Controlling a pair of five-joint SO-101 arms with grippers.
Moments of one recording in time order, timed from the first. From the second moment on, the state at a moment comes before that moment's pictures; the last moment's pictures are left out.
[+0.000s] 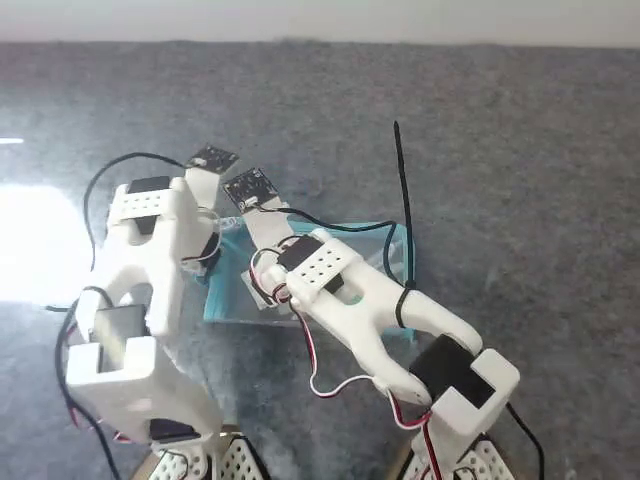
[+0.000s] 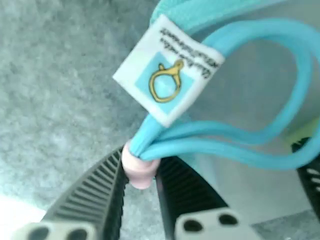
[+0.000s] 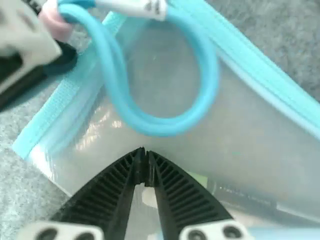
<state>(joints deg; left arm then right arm) -14.8 12.5 23.1 71.7 -24.2 -47.6 12.2 19.9 46.2 -11.7</state>
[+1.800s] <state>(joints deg) -12.7 14.5 1.6 75.4 -25.9 -35.5 -10.5 32.9 44.8 2.3</state>
